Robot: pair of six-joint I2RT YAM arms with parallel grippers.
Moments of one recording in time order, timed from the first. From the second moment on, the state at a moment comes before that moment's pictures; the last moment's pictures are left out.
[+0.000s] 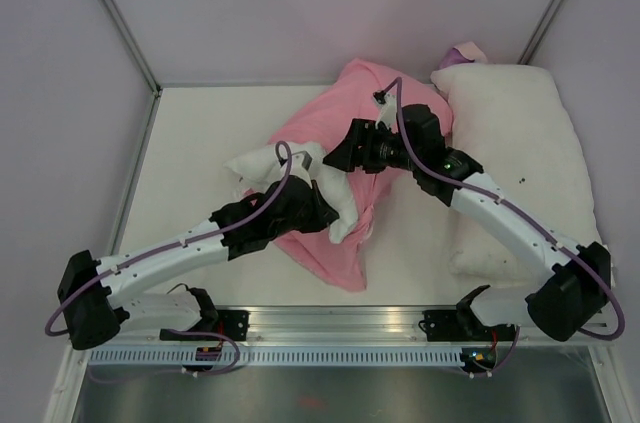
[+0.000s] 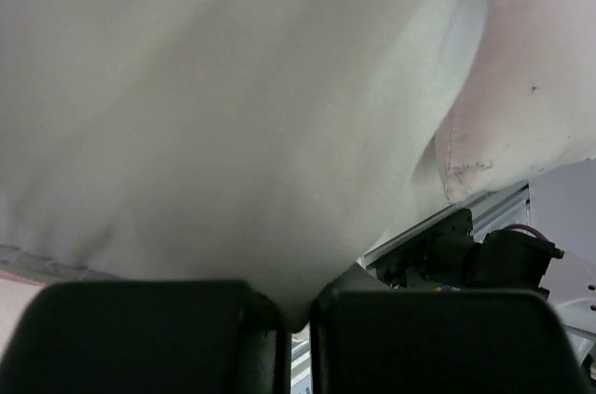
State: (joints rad) left arm -1.01 1.18 0.91 -0.32 -0.21 -0.94; right arm 0.58 1.35 1.15 -0.18 -0.44 0.71
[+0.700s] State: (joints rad) left arm -0.85 0.95 0.86 -0.34 -0.13 -0.87; right arm 0.58 0.95 0.72 -0.20 -0.40 0.59
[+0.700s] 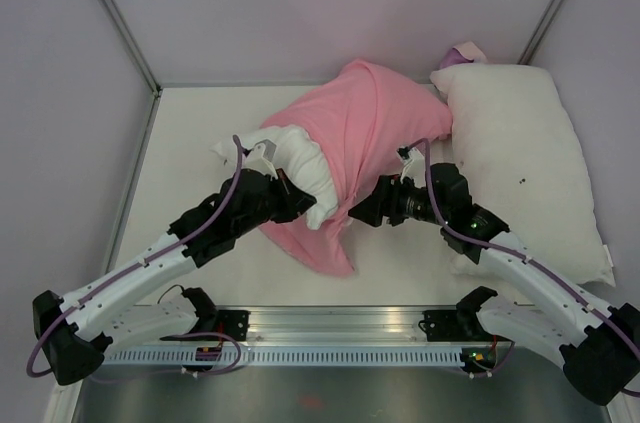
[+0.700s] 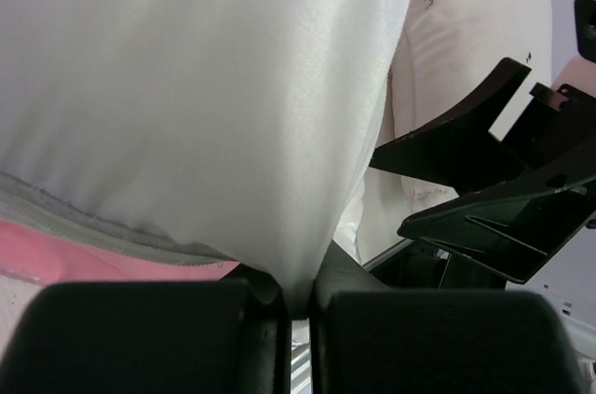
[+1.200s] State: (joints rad) left arm -0.84 0.92 0.83 -0.27 -0.02 -0.87; right arm 0.60 1.07 0.62 0.11 -0.46 0.73
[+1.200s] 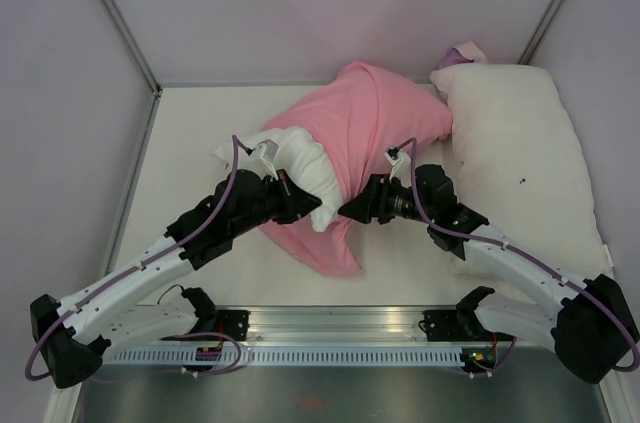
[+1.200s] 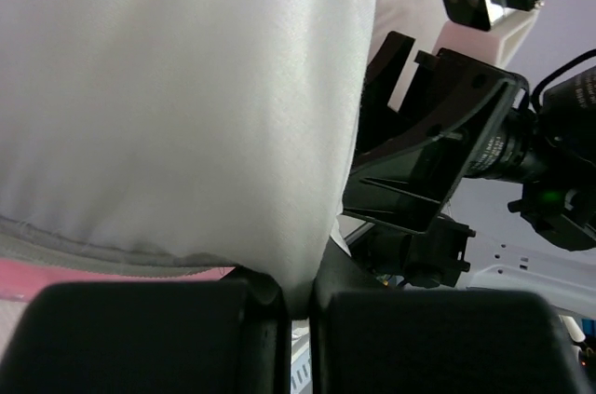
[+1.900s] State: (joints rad) left arm -0.83 0.85 0.94 -0.36 0.00 -0.89; right arm 0.66 1.20 0.48 0.28 -0.30 0.71
